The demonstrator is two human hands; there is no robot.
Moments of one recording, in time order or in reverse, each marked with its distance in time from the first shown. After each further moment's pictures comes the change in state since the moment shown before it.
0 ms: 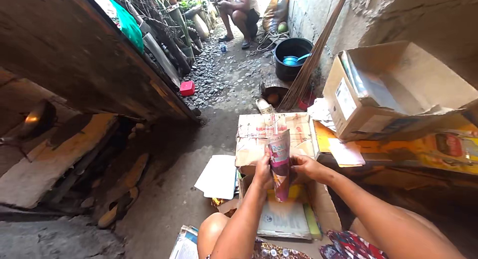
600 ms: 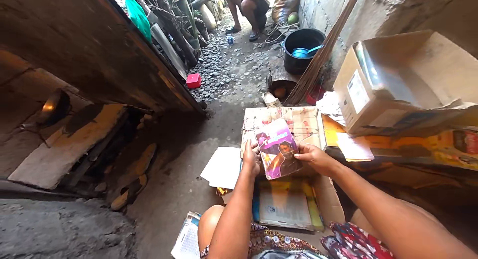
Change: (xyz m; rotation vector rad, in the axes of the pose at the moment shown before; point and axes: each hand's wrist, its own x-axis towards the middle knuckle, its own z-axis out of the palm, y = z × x) left_hand 0.006 0.034 -0.048 0.217 0.460 -0.087; right_hand 0.002 -0.013 0.010 0.153 0.072 -0.042
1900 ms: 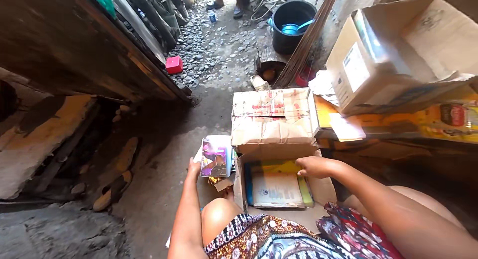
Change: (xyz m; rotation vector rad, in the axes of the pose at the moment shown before) left_hand 0.062 -0.025 -0.264 0.845 0.443 -0.094; right_hand -0.024 0.041 0.000 -1.259 -0.394 0.662
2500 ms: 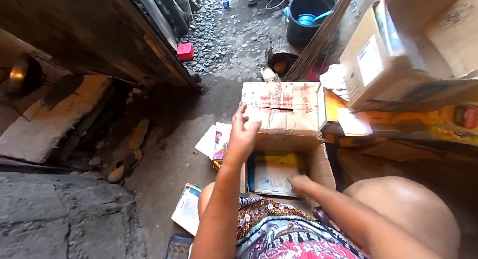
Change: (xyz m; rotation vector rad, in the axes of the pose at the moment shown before) left_hand -0.264 0.194 0.008 -0.409 -0.247 0.655; right_hand 0.094 0.000 0.157 -0.099 -0.041 0.038
